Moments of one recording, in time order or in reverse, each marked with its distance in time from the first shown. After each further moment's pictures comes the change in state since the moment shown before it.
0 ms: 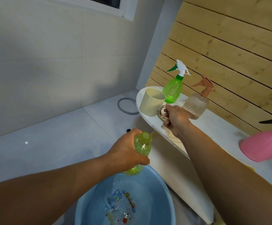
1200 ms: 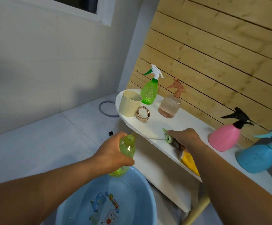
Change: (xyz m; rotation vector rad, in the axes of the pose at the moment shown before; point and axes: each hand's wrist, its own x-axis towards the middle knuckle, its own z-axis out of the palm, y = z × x) left_hand -0.002 0.004 0.019 0.035 -0.016 0.027; right_hand -0.045 0.017 -0.129 -0.692 0.265 0.169
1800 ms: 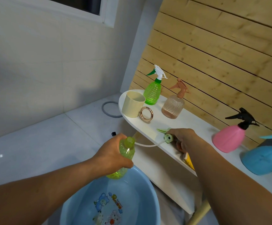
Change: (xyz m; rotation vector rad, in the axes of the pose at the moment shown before) left_hand -0.001 -0.009 -0.008 0.024 -0.028 -0.030; right_hand 0.009 -0.022 0.020 0.297 -0.099 0.243
